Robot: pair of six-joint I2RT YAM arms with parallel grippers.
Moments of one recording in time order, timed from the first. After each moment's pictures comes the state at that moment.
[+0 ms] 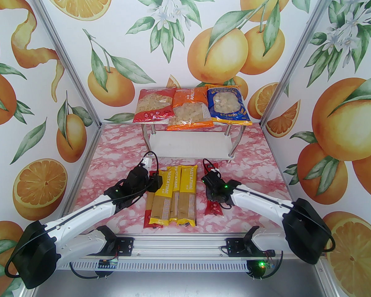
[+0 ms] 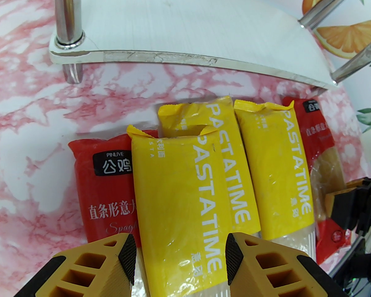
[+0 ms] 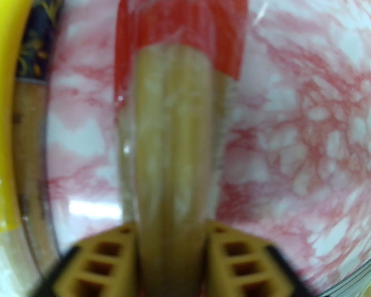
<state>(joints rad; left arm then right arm) -0.66 1.09 0.57 -0.16 -0.10 -0.54 0.69 1.38 0.67 -0.58 0.24 0.66</state>
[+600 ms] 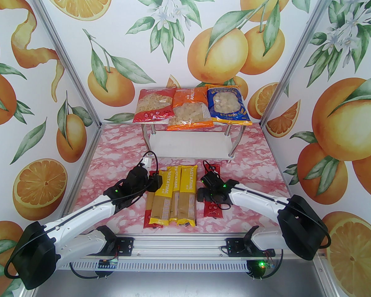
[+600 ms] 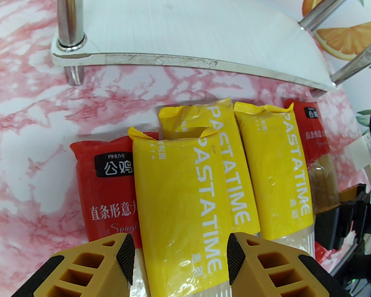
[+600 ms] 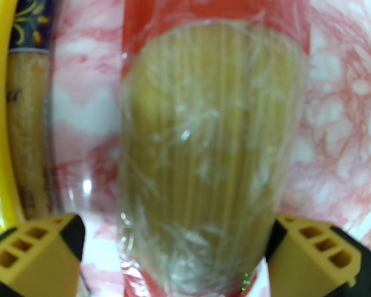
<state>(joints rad) -0.66 1.08 0.57 -0.16 -0.11 -0.54 0.68 1.38 0.67 -0.57 0.12 0.73</state>
